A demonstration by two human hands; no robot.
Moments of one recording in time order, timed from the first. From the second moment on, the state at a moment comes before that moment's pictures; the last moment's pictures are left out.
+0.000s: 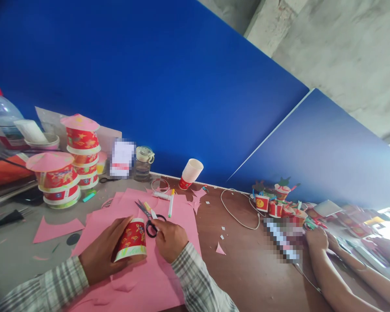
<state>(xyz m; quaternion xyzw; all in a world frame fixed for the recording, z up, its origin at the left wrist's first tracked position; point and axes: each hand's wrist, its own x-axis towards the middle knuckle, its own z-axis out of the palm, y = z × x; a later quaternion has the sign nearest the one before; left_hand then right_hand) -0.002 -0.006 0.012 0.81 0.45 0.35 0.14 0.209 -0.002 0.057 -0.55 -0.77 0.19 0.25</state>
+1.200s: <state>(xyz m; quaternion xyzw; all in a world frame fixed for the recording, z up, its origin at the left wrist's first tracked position) -0.002 -0.009 0.022 0.82 0.44 0.35 0.14 0.186 -0.044 0.036 -0.46 -0.49 0.46 0.58</state>
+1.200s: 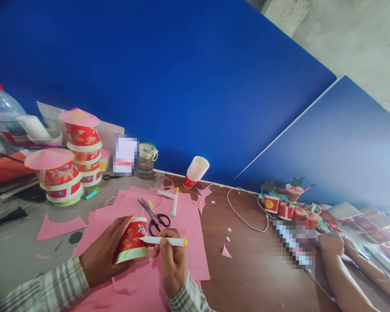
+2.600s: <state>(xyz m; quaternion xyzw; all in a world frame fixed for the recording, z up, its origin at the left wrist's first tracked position) -0.002 -0.009 0.019 0.82 0.44 0.35 0.14 0.185 -0.046 0.038 -0.48 -0.50 0.43 0.58</state>
